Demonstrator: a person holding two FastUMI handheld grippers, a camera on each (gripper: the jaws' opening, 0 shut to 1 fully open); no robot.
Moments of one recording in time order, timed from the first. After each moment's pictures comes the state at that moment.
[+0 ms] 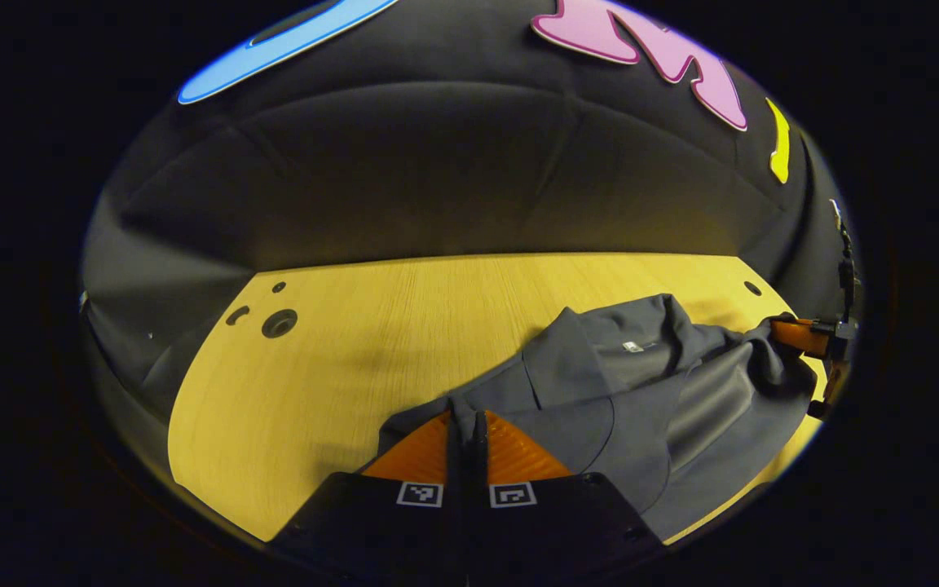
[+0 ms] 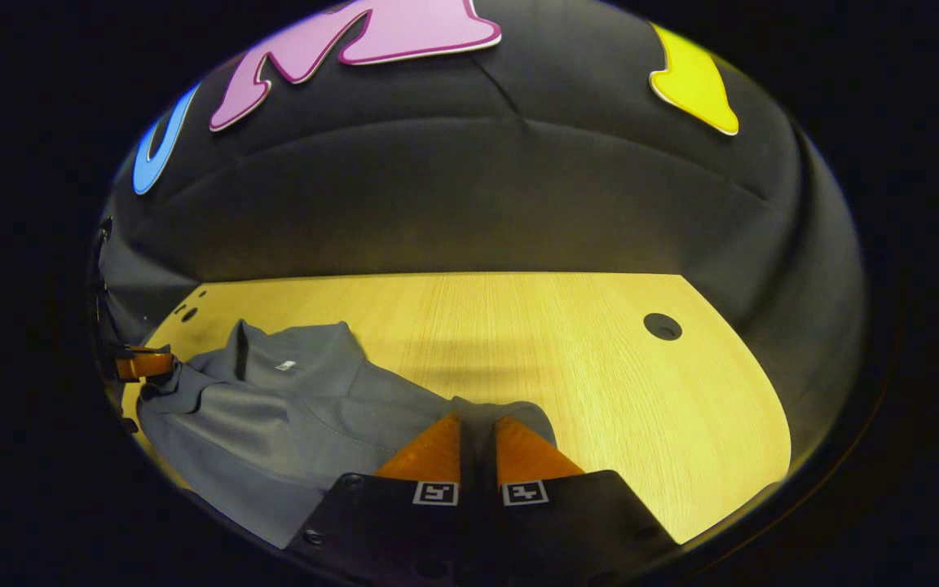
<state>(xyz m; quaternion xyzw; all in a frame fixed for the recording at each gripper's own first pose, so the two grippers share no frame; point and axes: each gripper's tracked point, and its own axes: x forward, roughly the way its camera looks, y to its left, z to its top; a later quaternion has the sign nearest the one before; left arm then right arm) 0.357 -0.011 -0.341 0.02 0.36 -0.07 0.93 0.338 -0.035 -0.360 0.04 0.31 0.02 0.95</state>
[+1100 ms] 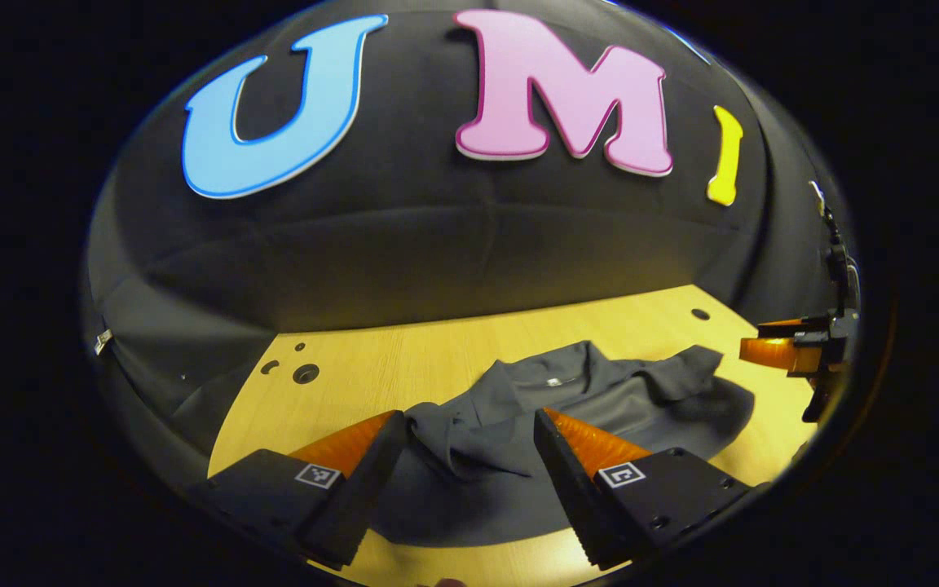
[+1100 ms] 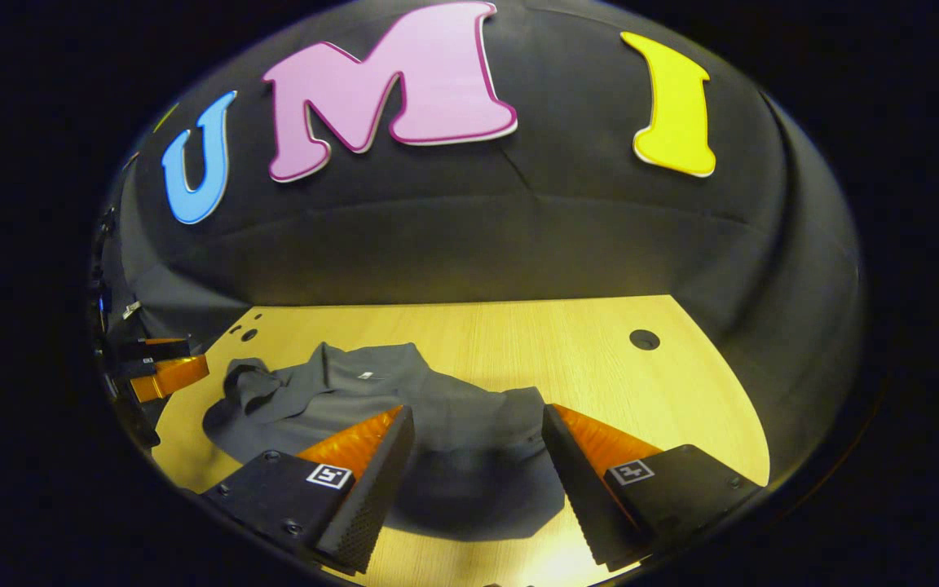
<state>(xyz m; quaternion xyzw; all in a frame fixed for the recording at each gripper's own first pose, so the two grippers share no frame) 0.262 -0.055 -0.190 0.03 0.24 -0.10 0.96 0.240 -0.023 -0.232 0.08 0.27 0.06 0.96</state>
